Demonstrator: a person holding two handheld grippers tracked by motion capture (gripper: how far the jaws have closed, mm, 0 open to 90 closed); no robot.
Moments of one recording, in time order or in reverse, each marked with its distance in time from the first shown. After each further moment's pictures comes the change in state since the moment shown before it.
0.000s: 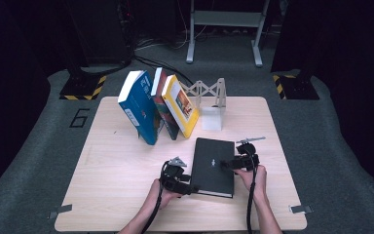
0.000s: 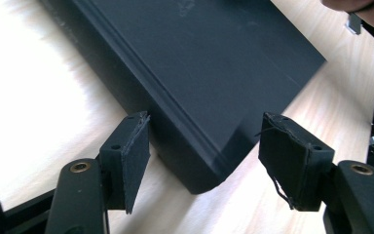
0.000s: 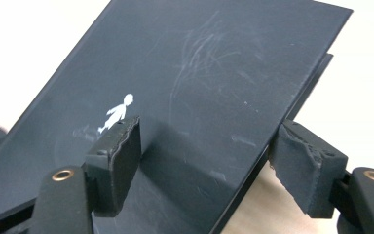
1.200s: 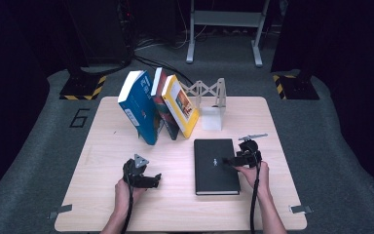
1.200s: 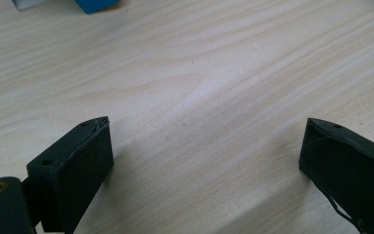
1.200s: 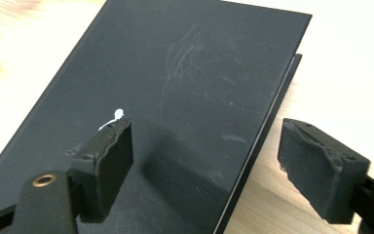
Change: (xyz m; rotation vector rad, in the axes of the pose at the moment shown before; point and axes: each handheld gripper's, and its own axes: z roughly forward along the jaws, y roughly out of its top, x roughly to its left) left arm 0.082 -0.060 -0.060 -0.109 0.568 -0.030; right arm -0.010 0.007 -0.004 -0.024 0.002 -0.047
